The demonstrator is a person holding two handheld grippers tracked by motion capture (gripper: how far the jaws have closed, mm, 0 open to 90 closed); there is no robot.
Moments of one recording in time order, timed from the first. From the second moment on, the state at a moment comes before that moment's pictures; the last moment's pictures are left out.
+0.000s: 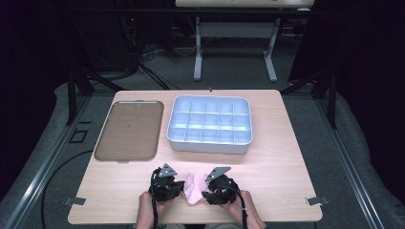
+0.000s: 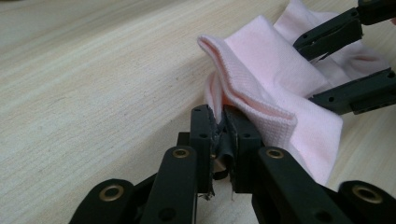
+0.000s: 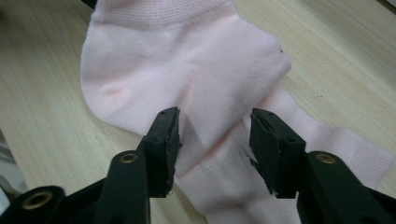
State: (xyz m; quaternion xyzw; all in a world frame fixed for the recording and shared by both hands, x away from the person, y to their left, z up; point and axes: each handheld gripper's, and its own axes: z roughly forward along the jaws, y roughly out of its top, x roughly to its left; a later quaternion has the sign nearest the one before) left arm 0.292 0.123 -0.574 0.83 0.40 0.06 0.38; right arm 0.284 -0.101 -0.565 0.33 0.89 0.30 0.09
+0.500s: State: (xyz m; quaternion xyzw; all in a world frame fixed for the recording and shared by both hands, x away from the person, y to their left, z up) left arm 0.291 0.122 -0.576 0.84 0.40 0.06 0.37; right arm 0.279 -0.179 -0.541 0.40 0.86 0.29 0.10
